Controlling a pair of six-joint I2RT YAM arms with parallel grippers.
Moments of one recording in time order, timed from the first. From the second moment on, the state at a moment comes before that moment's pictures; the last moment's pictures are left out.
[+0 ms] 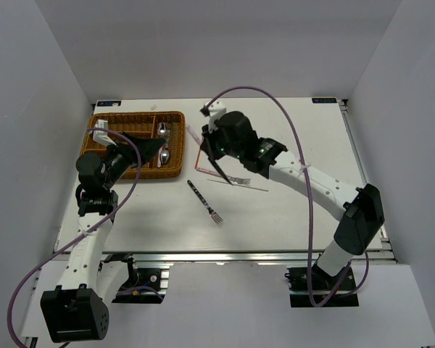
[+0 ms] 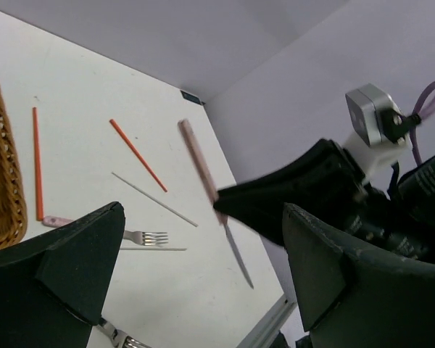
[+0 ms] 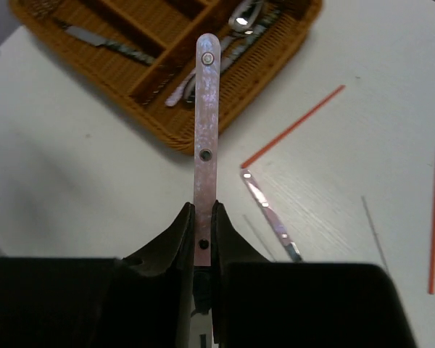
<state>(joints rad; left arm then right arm) 0.05 0.89 0.66 0.30 0.62 -0.89 0.83 1.65 1.51 -0.30 0.04 0.13</state>
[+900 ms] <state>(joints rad) 0.03 0.91 0.64 0.23 0.59 -0.92 1.12 1.79 1.74 -0.37 0.07 0.16</state>
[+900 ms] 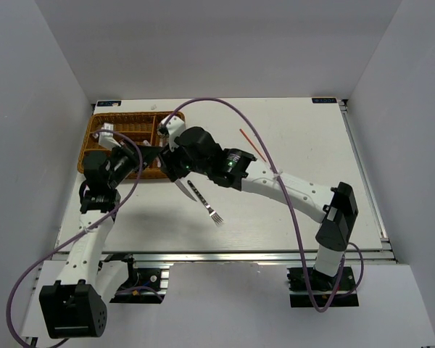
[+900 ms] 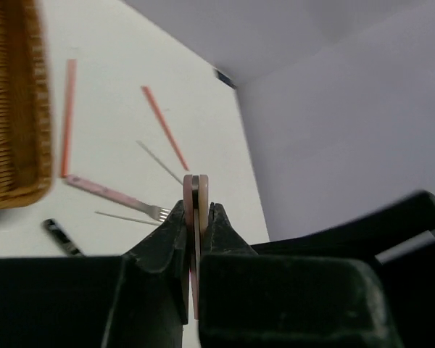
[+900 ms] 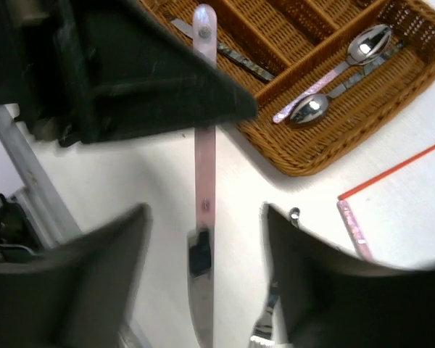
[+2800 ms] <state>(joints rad) 0.45 1.54 1.07 -0.16 0.11 -0.92 0.79 1.43 1.13 -0.24 0.01 0.23</state>
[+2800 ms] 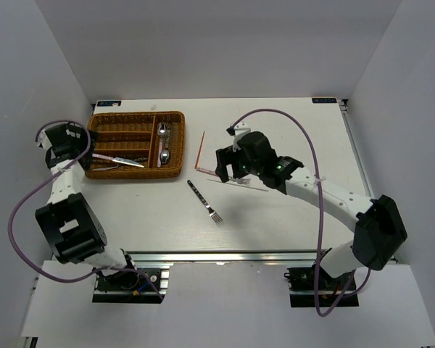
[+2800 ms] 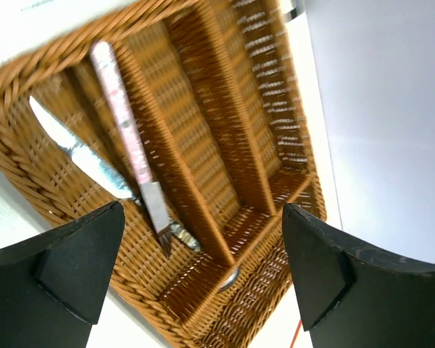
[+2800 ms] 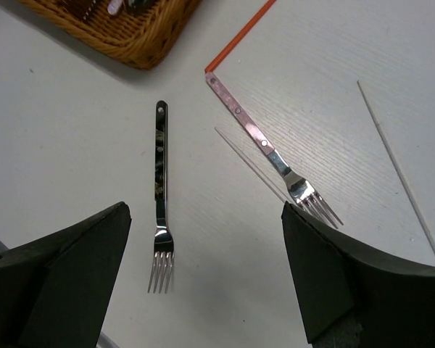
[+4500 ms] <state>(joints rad) 0.29 2.01 1.51 -0.45 -0.53 -0.70 0.81 1.50 1.08 -0.27 -0.02 0.22</state>
